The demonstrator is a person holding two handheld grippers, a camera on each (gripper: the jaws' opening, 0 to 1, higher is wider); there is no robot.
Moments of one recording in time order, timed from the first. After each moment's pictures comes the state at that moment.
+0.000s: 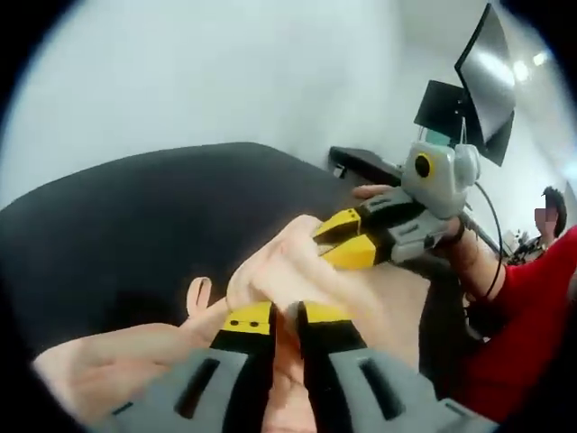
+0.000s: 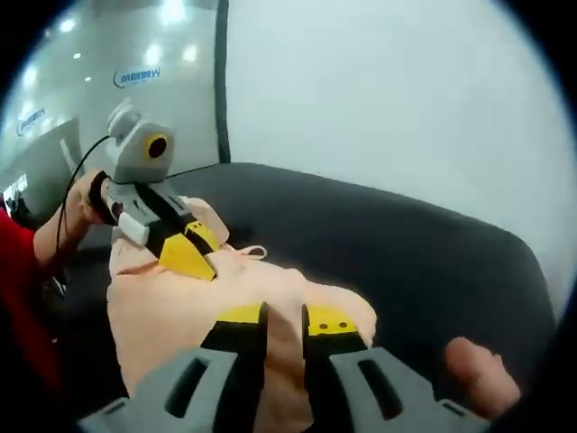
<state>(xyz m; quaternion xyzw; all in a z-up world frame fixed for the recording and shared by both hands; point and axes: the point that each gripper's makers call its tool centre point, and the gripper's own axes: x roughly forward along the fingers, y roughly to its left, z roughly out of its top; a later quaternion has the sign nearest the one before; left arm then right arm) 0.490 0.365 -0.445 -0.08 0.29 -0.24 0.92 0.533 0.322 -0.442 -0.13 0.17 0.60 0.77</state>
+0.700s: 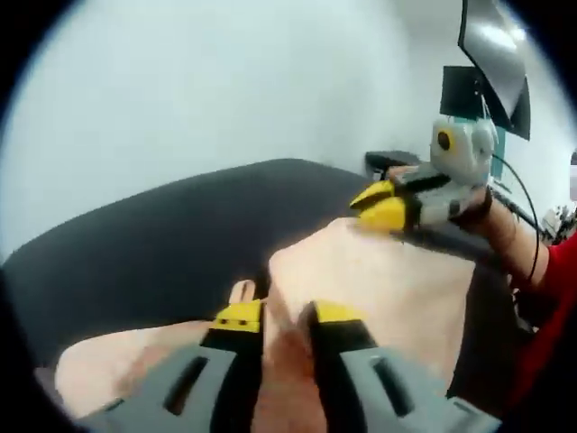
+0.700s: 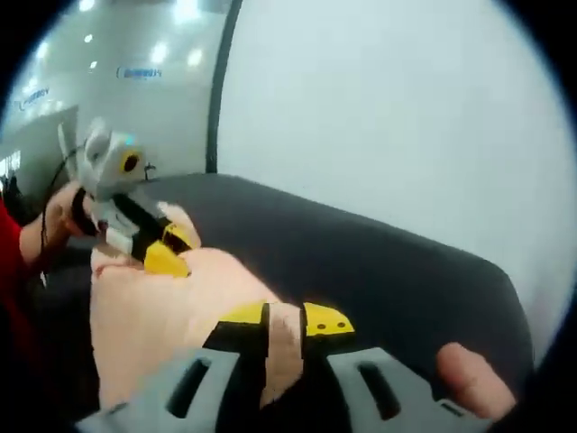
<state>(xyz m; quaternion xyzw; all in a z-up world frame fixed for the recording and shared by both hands) 0.486 0.401 -0.444 0.02 0.24 -0.11 0.96 0.578 0.291 -0.403 -0.09 0.11 0.58 0.81</state>
